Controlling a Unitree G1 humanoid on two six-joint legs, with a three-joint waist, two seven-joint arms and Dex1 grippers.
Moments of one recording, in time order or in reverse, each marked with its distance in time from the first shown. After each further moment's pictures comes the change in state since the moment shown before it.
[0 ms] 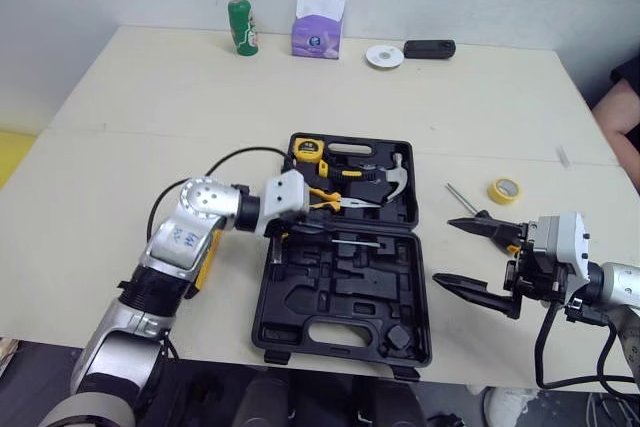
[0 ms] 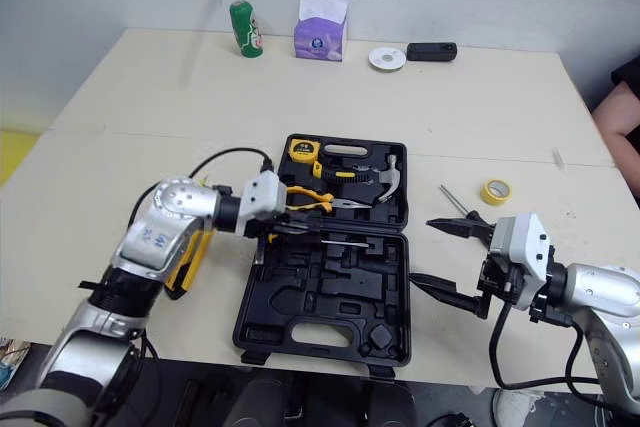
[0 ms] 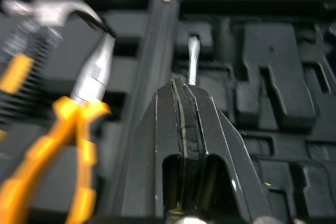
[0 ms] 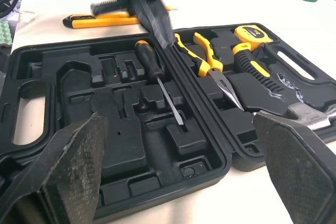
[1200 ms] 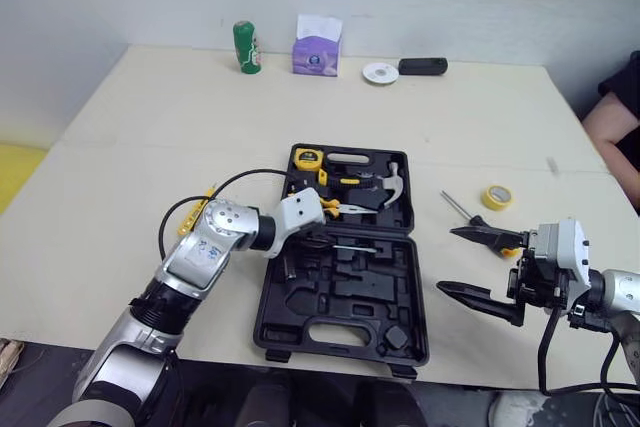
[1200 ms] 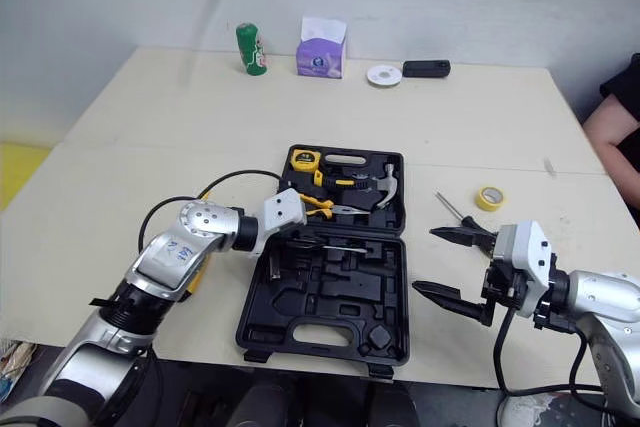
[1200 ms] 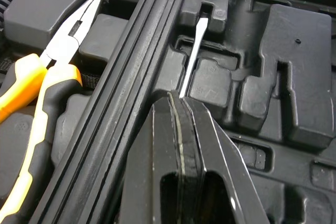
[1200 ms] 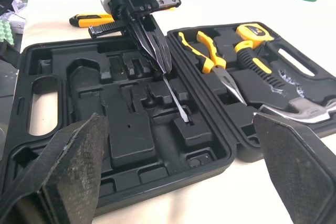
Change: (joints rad) left arm 0.041 -0.013 -0.117 -0.114 0.065 0.355 0.200; right arm 0.032 0.000 -0.005 0.027 -0.006 -0.017 0.025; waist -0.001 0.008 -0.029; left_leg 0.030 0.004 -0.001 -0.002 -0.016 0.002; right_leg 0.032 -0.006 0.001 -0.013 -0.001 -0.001
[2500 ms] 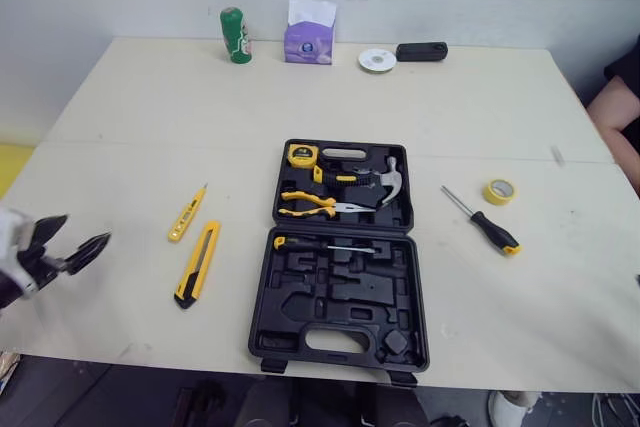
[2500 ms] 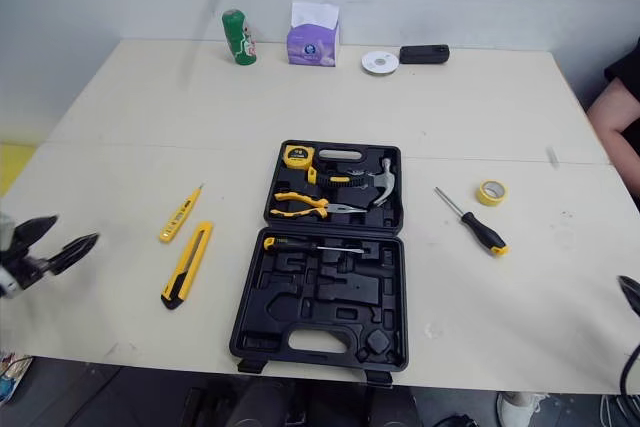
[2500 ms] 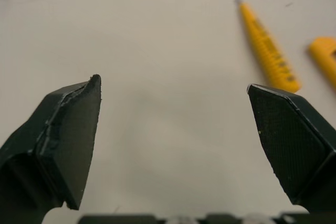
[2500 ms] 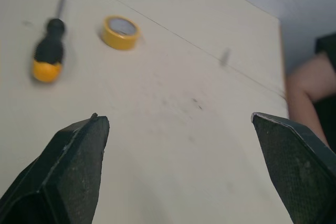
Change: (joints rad) left arm 0.607 0.347 1.044 0.416 -0.261 -0.433 0.122; right arm 0.124 -0.029 -0.546 1.005 -0.167 -0.618 -0.067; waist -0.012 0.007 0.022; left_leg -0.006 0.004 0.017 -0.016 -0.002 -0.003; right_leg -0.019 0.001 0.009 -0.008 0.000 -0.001
